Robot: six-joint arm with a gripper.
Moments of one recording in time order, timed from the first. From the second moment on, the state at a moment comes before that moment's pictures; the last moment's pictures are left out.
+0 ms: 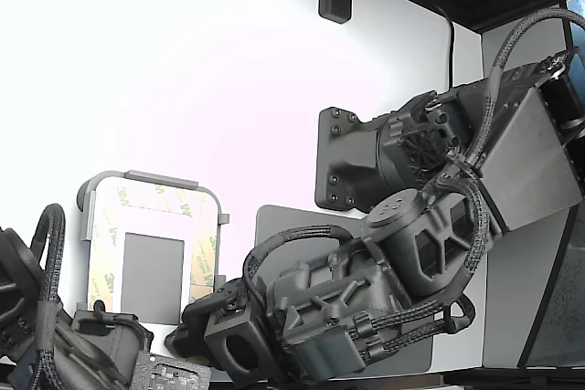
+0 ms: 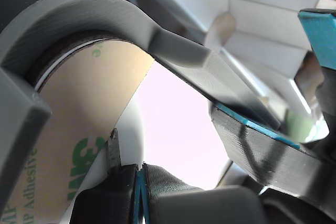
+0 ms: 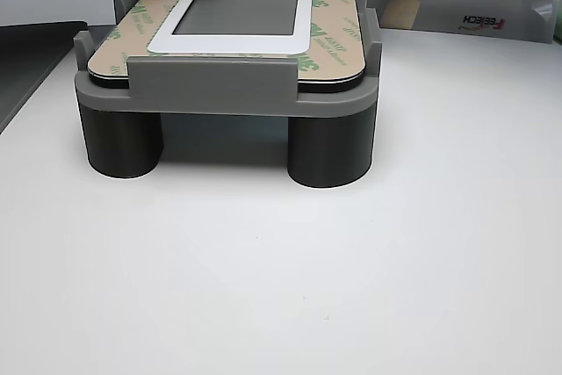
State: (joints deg) arm 40.1 97.8 122.3 24.7 6.6 -93.2
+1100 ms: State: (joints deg) arm 40.1 97.8 121.2 26.2 6.2 -91.3
